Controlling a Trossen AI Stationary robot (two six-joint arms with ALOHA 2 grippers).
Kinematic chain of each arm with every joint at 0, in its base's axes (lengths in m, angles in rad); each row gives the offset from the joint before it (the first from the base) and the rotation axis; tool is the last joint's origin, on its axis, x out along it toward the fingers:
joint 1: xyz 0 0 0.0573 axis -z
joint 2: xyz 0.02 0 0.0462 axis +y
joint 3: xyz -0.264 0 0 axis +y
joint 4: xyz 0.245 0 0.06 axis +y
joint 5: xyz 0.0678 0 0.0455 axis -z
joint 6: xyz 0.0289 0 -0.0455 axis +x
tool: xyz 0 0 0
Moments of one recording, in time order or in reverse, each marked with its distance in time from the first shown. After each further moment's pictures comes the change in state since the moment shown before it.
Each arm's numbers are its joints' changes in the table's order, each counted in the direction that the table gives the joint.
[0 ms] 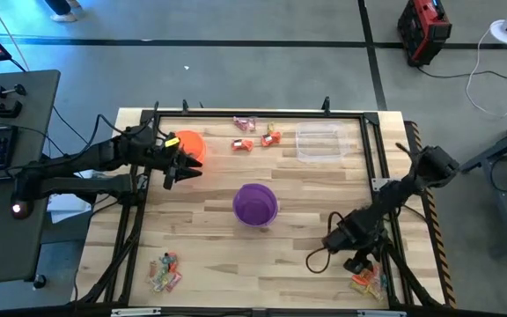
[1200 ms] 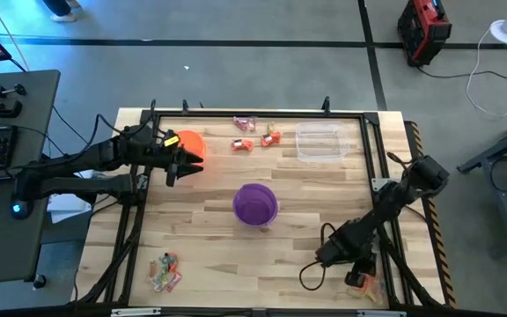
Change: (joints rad) left arm -0.002 0.001 0.000 -0.033 -0.069 -0.006; right arm -0.029 0.130 -0.230 0.187 -0.018 -0.246
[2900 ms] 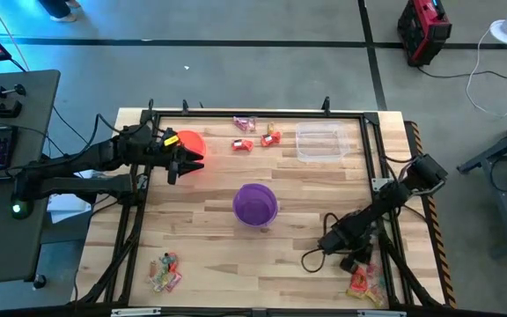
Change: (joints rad) left arm 0.000 -0.003 0.000 -0.033 -0.037 -0.030; right arm 0.061 0.002 0.227 -0.238 0.106 0.133
